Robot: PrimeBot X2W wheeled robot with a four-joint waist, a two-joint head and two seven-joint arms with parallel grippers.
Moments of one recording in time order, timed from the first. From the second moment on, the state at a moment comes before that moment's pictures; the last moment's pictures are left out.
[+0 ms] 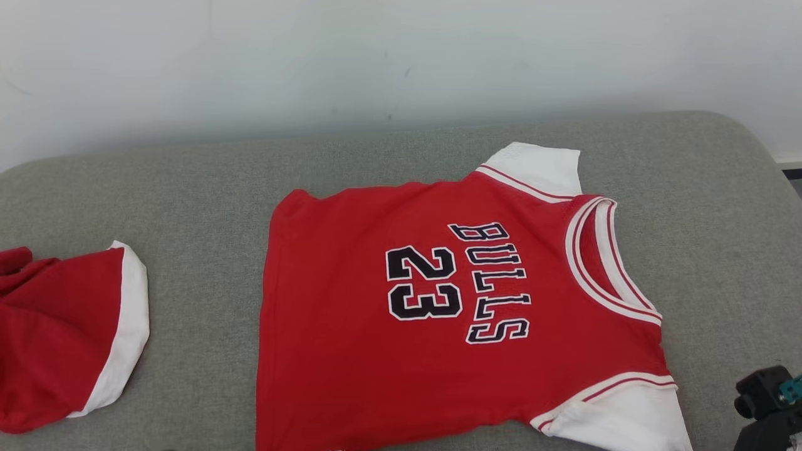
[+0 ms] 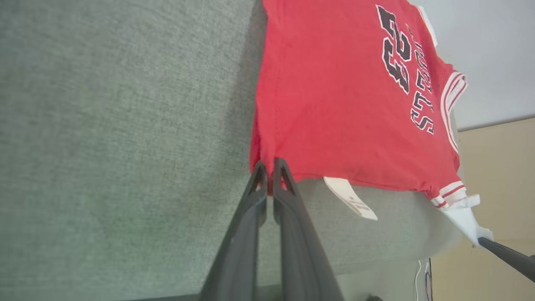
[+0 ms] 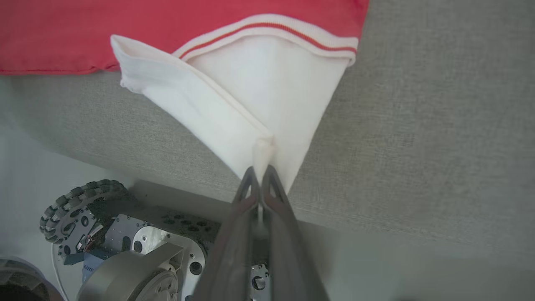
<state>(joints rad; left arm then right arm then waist) 0.08 0.33 -0.34 0.08 -1.06 0.07 0.21 0.22 -0.72 0.04 -0.14 0.85 0.13 0.82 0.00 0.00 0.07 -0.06</state>
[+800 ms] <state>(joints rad) 0.09 0.32 -0.33 -0.04 -0.99 0.12 0.12 0.29 -0.51 -0.14 -0.38 0.67 0.13 0.79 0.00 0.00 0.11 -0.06</state>
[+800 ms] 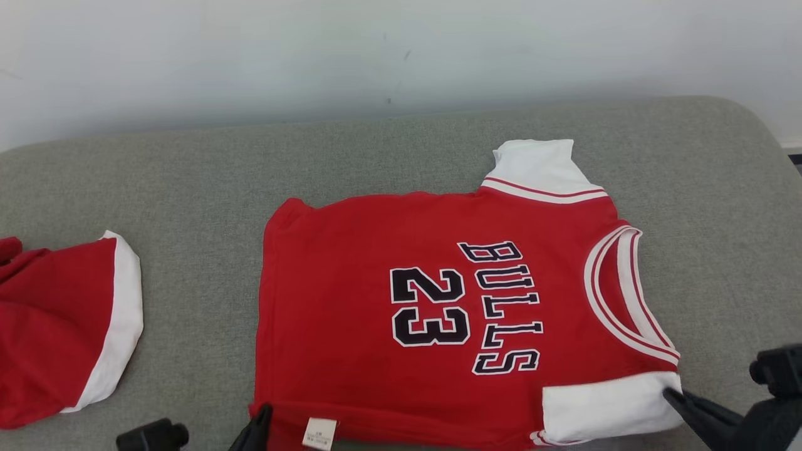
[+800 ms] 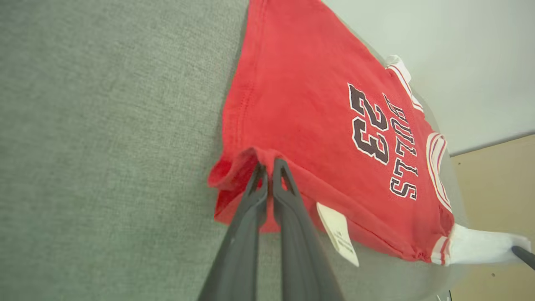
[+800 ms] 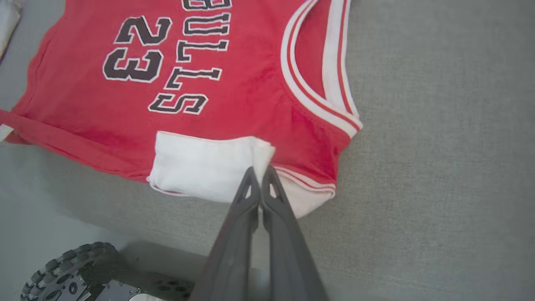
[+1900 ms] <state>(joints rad) -0.20 0.21 -0.40 0.27 -0.80 0.16 -0.07 -0.19 -0.69 0.24 0.03 0.40 0.13 0.03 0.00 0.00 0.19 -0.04</state>
